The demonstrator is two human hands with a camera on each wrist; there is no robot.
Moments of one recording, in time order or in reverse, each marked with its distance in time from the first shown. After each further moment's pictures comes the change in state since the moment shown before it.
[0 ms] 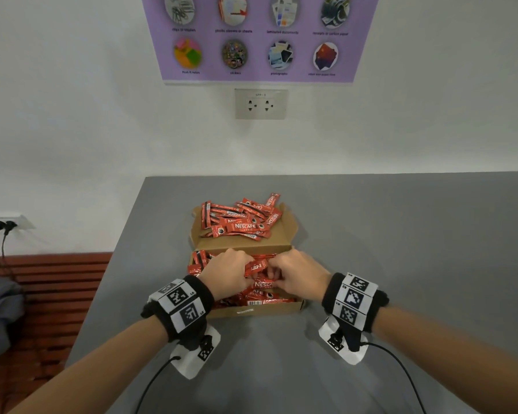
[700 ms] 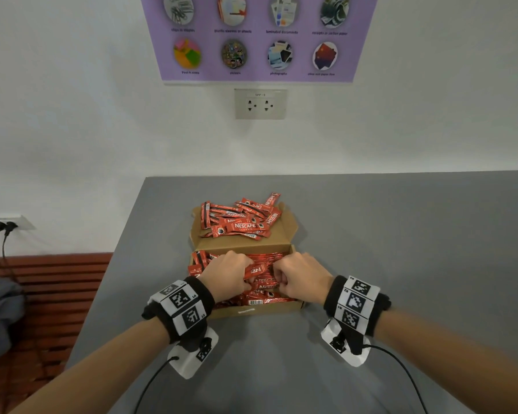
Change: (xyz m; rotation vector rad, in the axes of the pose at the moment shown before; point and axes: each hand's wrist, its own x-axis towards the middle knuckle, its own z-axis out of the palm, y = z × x) left_hand 0.001 0.001 0.002 0.091 -0.058 -0.024; right_hand -0.005 0.000 0.000 -0.128 -0.017 0.060
